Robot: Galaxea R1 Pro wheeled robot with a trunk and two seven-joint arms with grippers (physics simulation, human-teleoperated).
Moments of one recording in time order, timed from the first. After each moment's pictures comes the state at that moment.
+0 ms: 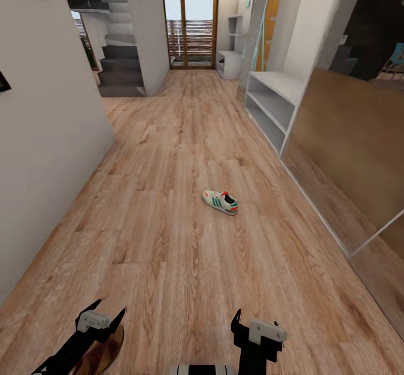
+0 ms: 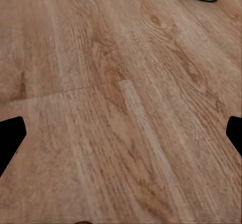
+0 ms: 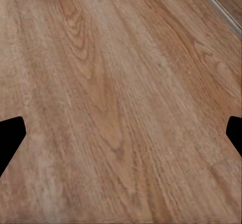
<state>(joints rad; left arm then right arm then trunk) -0.22 0.03 0.59 -0.85 -0.27 -0.39 -0.72 -0.09 0.01 0.73 -1.27 -0.28 -0.03 -1.07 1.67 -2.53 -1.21</state>
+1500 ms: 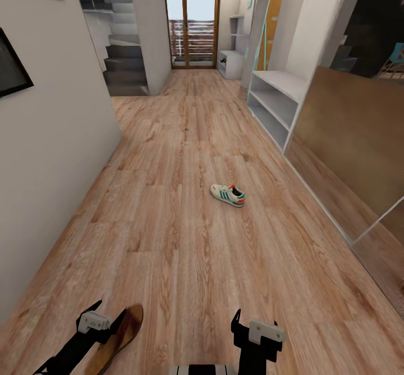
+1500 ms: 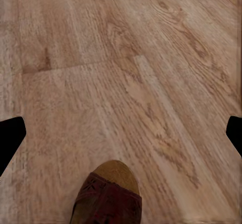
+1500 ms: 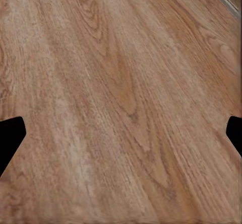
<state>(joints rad) -0.22 0.03 0.59 -0.84 -0.27 -0.40 -0.72 -0.09 0.01 0.73 -1.27 -0.28 -0.03 -1.07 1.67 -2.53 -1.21</state>
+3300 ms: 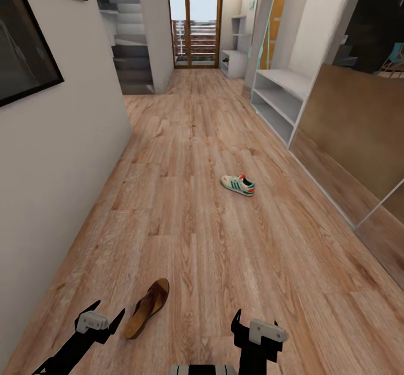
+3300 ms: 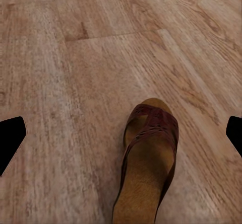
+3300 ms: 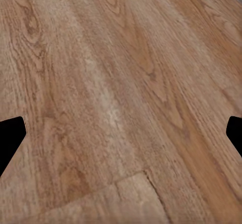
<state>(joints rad) -0.22 0.04 0.60 -0.84 -0.27 -0.39 -0.72 -0.09 0.01 0.73 -1.27 -0.28 -0.03 -1.07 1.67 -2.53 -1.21</state>
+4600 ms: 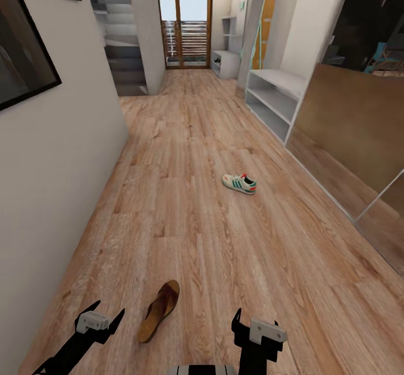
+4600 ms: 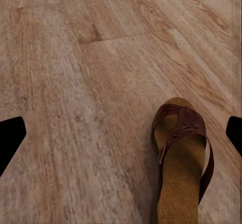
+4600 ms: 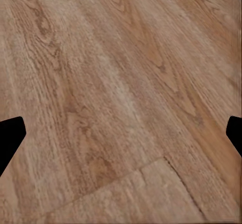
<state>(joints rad) -0.22 0.04 0.60 -0.84 -0.27 -0.40 -0.72 -0.09 0.01 0.73 -1.28 -0.28 -0.04 -1.08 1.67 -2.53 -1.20</state>
